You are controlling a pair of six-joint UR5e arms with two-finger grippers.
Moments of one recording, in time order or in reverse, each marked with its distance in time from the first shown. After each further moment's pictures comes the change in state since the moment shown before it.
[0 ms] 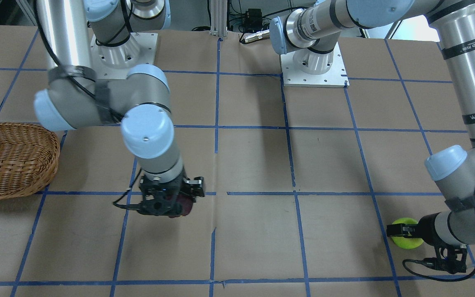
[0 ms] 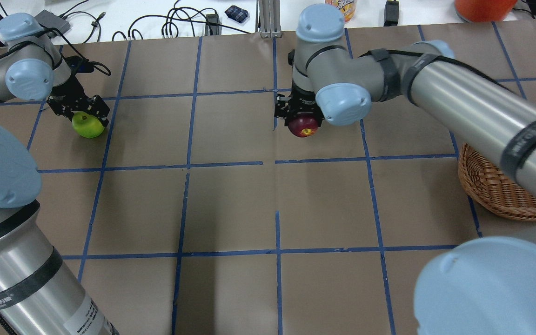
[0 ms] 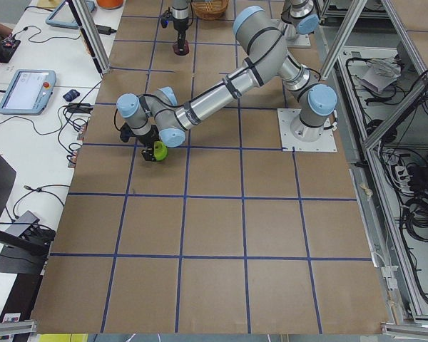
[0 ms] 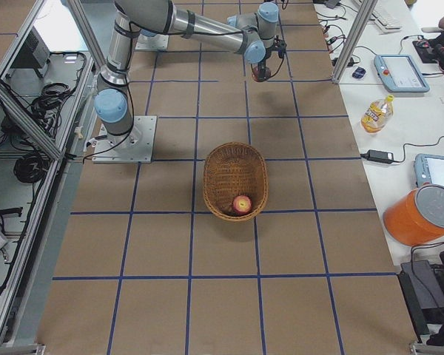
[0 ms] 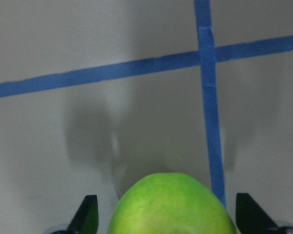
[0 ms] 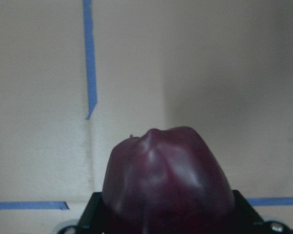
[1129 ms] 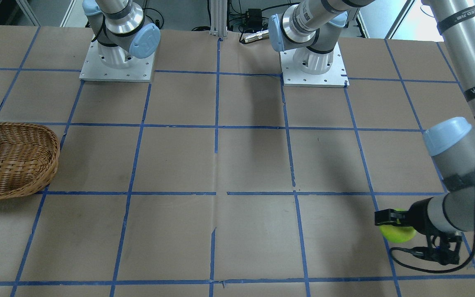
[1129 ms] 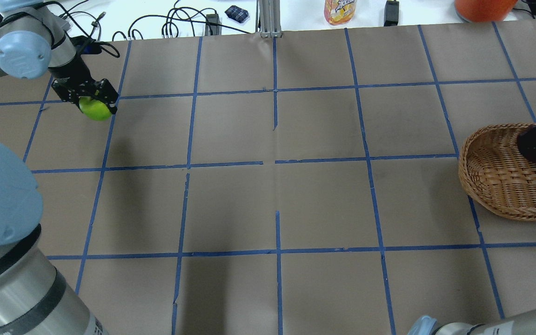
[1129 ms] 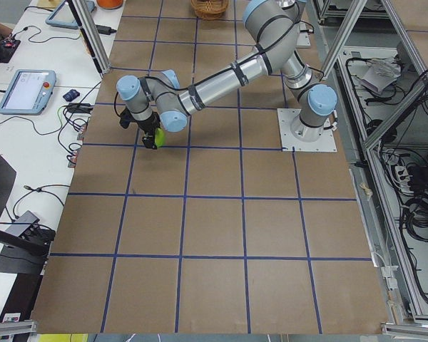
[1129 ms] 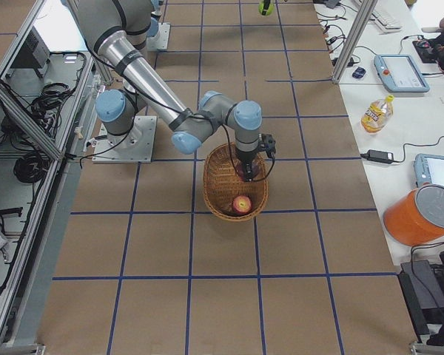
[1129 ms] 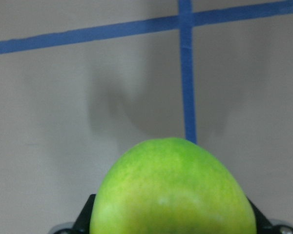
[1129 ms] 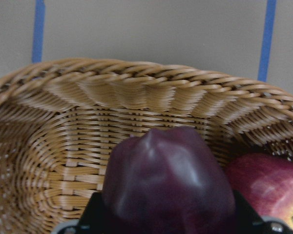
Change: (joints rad) left arm -0.124 0.128 0.032 -0.185 -0.062 -0.085; right arm -0.892 -0.193 0.367 -0.245 0.005 -1.074
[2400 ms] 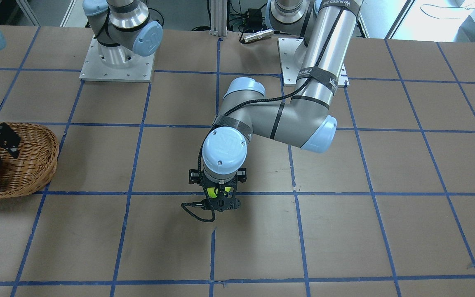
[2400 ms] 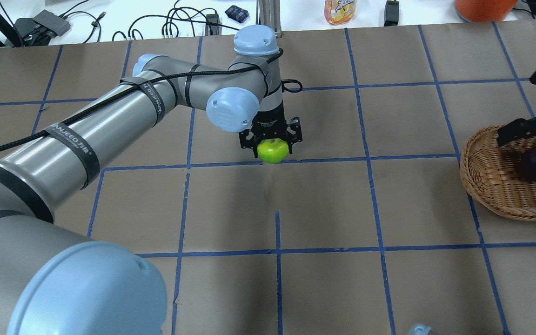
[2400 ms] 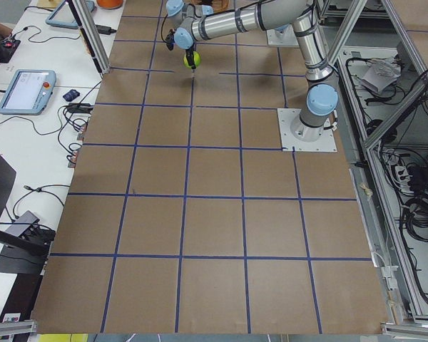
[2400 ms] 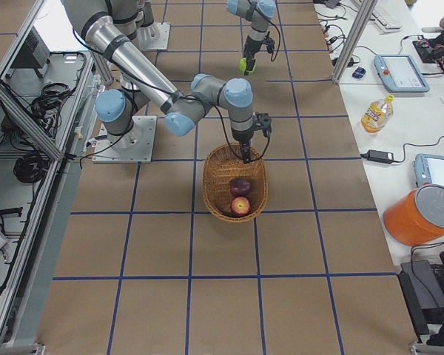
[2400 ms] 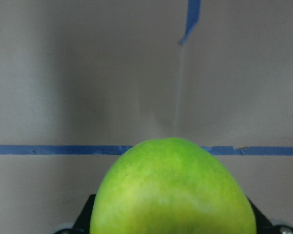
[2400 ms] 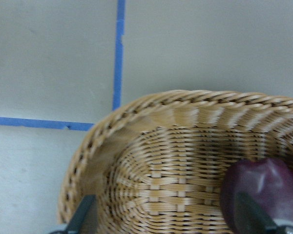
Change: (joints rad) left arm -0.612 -0.003 -0.145 0.153 -0.124 -0.801; right arm 0.180 -0.156 0.057 0.059 0.032 0.244
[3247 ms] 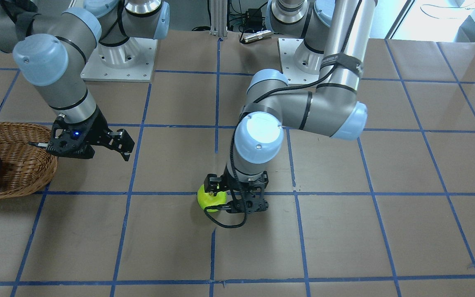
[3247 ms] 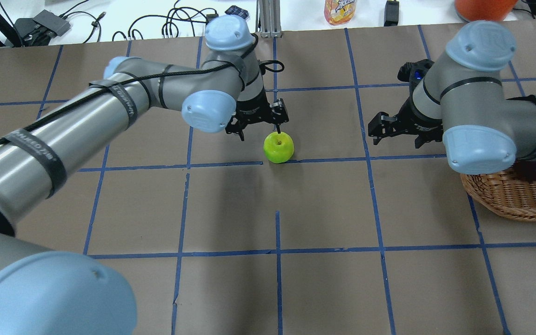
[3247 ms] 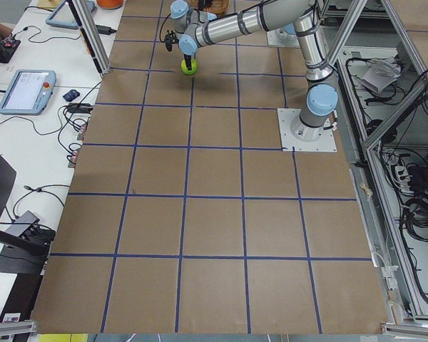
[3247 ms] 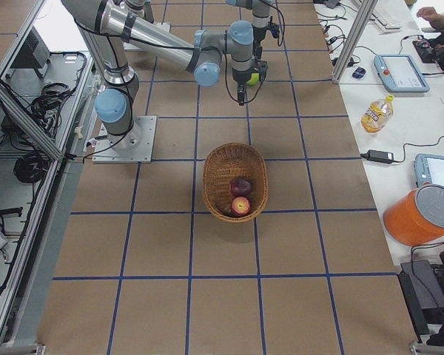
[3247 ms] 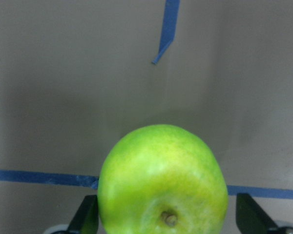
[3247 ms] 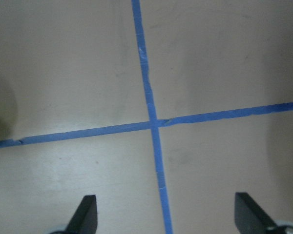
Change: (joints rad) left arm 0.117 0.114 -0.044 0.058 0.001 0.092; right arm 0.479 0.004 -0.016 0.061 0.001 0.679
